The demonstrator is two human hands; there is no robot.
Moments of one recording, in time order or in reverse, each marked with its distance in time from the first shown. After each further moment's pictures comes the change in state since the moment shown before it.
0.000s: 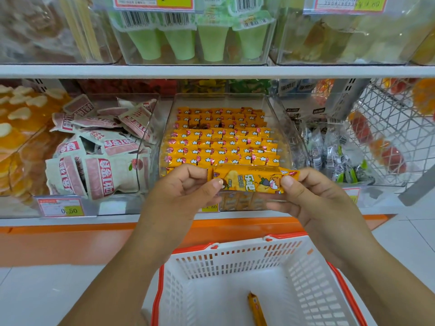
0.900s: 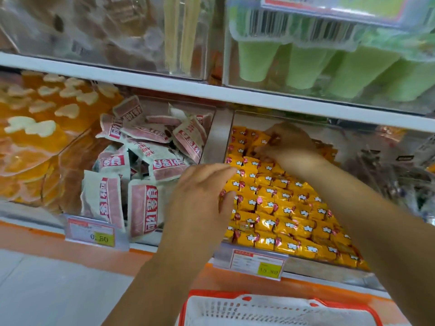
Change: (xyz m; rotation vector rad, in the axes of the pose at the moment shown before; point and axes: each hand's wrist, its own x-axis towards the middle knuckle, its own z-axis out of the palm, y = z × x) left_hand 0.082 -0.030 -0.067 0.948 0.336 0.413; right_hand 0.248 0.008 0.104 -1.180 -0.075 -0.146
